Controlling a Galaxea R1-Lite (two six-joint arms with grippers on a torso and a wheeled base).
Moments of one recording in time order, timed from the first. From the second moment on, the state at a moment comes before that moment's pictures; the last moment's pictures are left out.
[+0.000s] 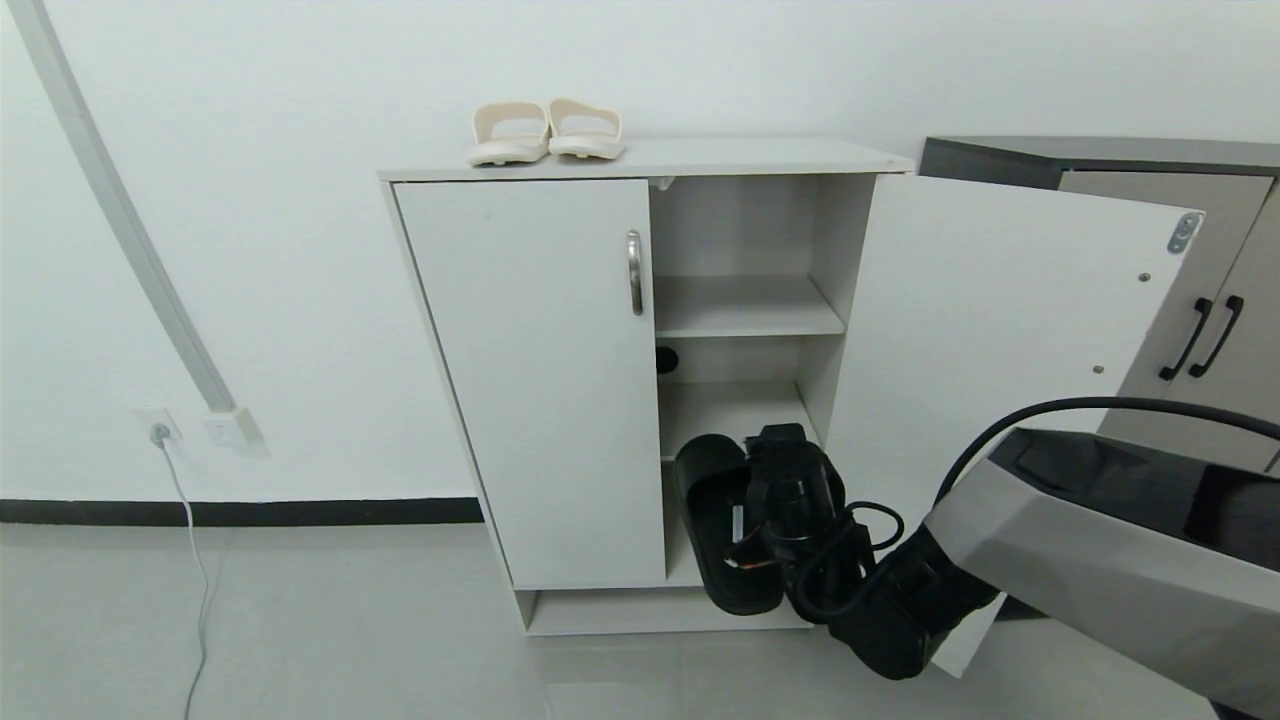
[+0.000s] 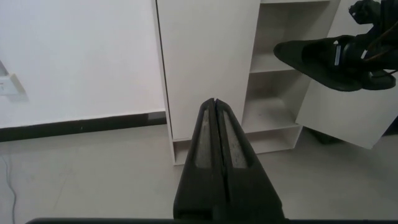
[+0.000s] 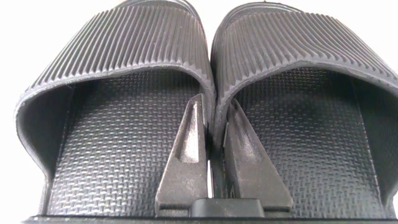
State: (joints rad) left arm 0.00 0.00 0.00 0.00 -0.09 0.01; right arm 0.71 2.34 -1.11 -0.88 -0.57 0.24
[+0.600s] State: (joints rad) left arm 0.00 0.00 0.00 0.00 -0.09 0.01; right arm 0.70 2.38 -1.13 -0.88 -0.59 0.26
